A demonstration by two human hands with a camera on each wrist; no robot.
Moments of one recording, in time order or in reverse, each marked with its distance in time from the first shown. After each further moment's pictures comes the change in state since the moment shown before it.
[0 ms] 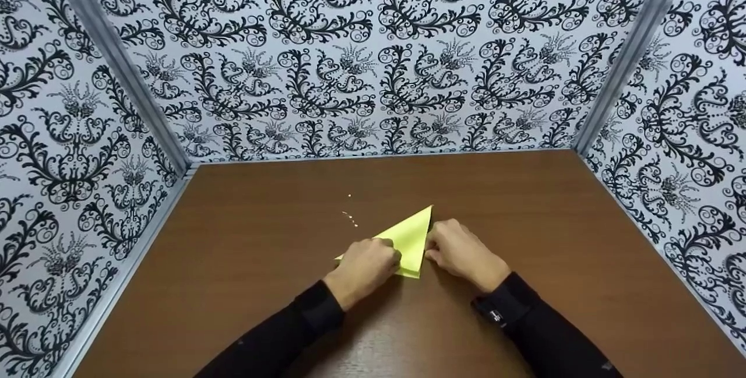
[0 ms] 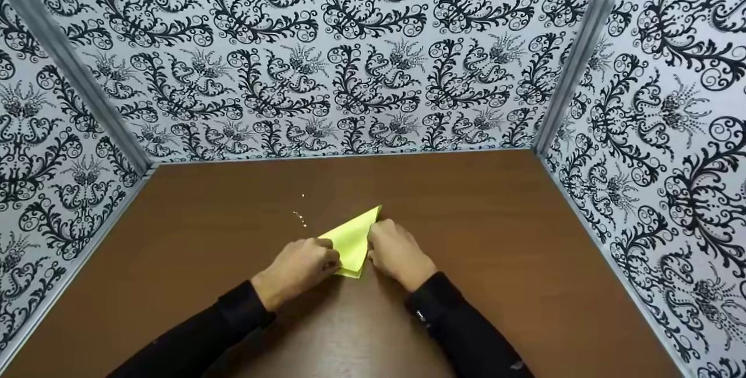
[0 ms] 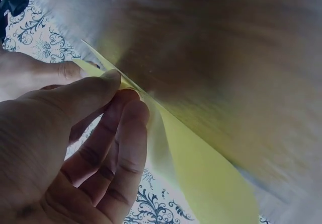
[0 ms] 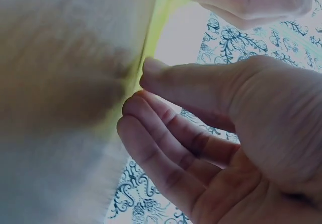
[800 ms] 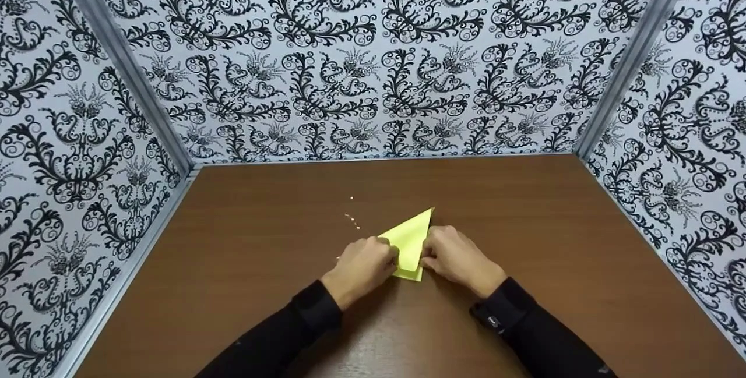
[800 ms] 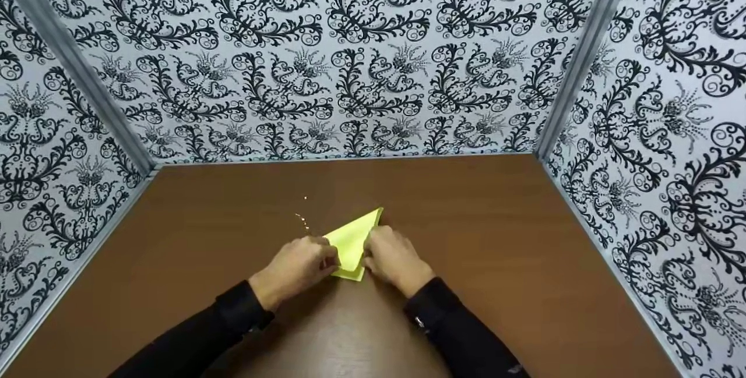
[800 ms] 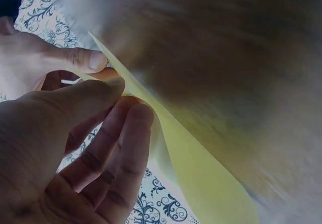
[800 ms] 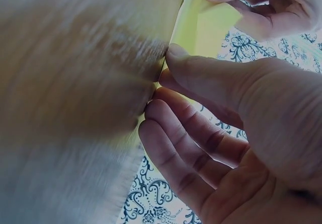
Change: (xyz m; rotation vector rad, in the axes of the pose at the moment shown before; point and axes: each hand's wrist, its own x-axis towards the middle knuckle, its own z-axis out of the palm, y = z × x) left_hand -0.002 -0.008 -0.005 -0.117 -0.037 -0.058; right_hand -0.001 0.001 0.013 0.031 -0.001 -0.045
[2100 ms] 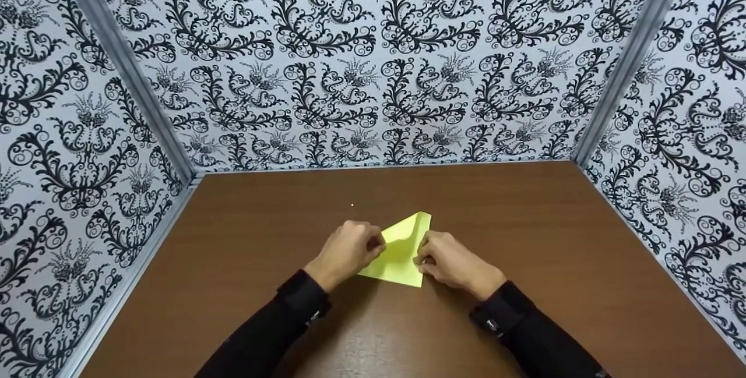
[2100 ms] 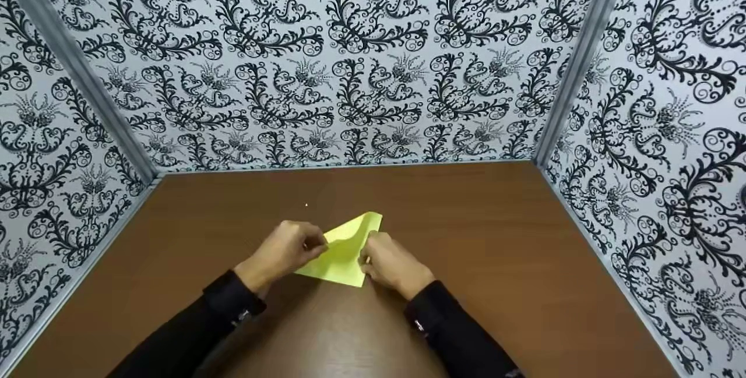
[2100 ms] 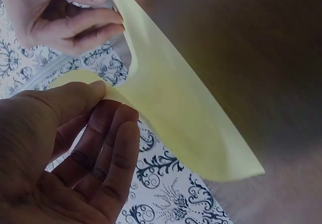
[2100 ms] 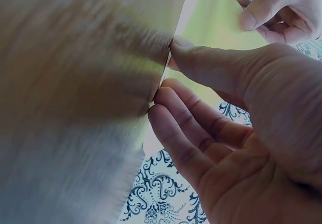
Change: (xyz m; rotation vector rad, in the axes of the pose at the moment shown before) left_hand 0.011 -0.044 -0.014 -0.299 0.101 -0.067; right_hand 0.003 0.006 0.003 0.081 0.019 -0.202
